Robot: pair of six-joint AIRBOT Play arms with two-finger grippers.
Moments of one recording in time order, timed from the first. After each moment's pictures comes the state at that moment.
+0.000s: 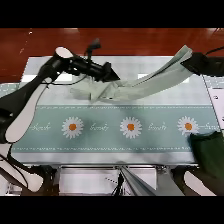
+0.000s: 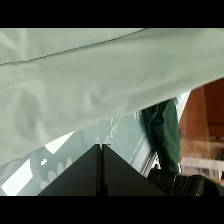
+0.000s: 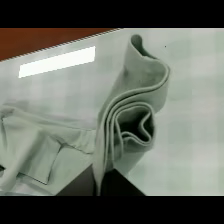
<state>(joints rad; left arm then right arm) -0.36 -1.82 1.62 0.44 -1.17 -1.20 -0.18 -1.03 1.16 -0.92 0.98 1.36</state>
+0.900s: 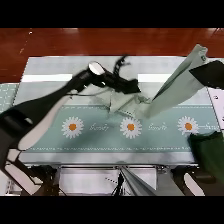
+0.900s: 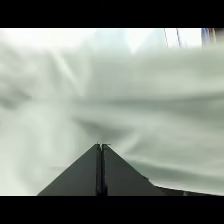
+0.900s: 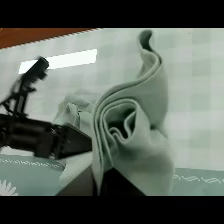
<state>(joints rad) -0.54 -1.83 1.62 0.50 -0.97 -1.27 -0.01 -0.74 1.16 -1.13 1.13 1.63</state>
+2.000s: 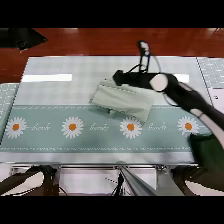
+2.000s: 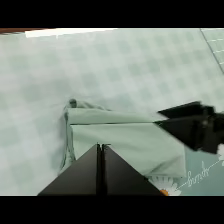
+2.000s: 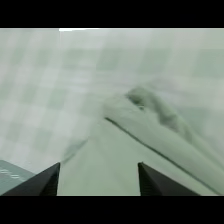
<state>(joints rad) 0.11 -1.21 1.60 0.84 -1.29 -1.26 0.43 -1.35 1.16 -1.14 0.53 1.64</state>
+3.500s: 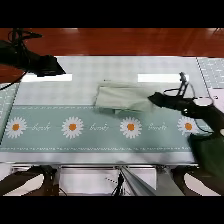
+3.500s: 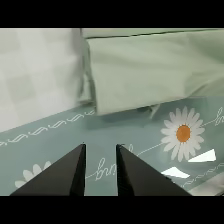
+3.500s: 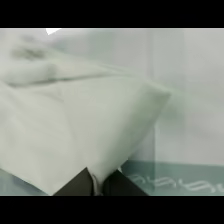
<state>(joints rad) -0.09 -1.22 1.49 1.10 -1.39 -1.46 -0.05 -1.10 0.64 -0.43 0.67 0.96</state>
